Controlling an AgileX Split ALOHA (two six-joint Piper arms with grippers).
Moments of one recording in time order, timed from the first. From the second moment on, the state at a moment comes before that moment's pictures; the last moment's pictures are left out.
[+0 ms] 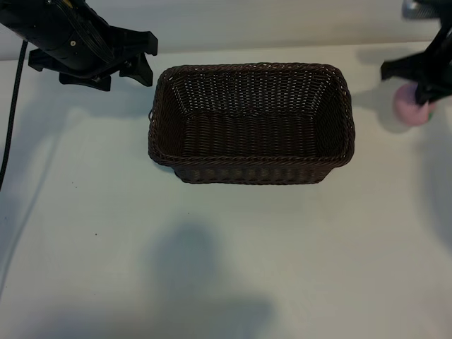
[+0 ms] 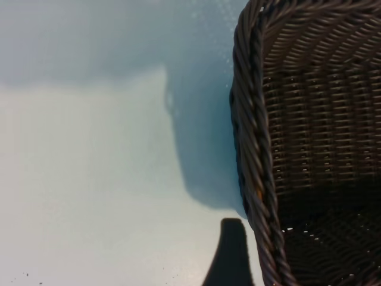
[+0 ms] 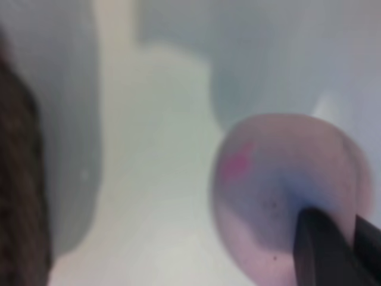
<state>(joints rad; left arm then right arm) -0.25 1.76 -1.47 -0.23 0.87 -0.09 0.16 1.82 -1.38 0.01 0.84 0.15</state>
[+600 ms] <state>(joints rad) -0.25 1.76 -1.47 -0.23 0.87 -0.08 0.38 1.76 -1.53 0.08 0.92 0.14</state>
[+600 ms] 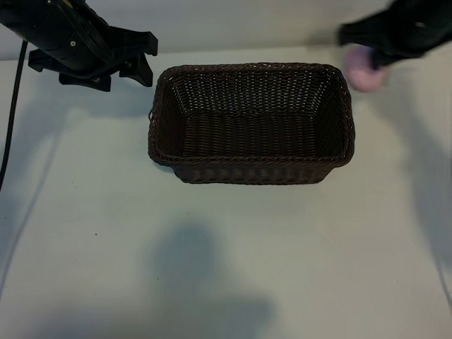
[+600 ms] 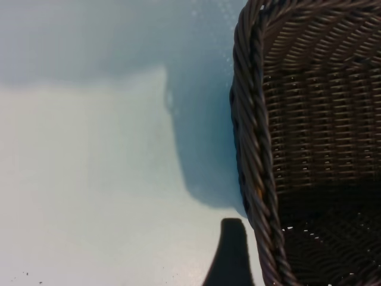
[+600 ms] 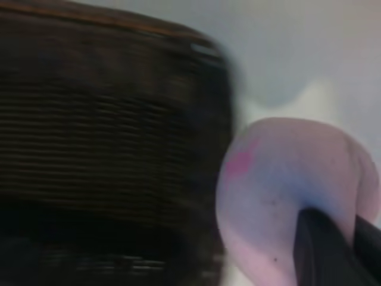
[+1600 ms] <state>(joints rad) -0.25 1.76 -1.47 -0.23 0.88 -0.08 0.60 2.04 -1.60 0.08 0.85 0.12</state>
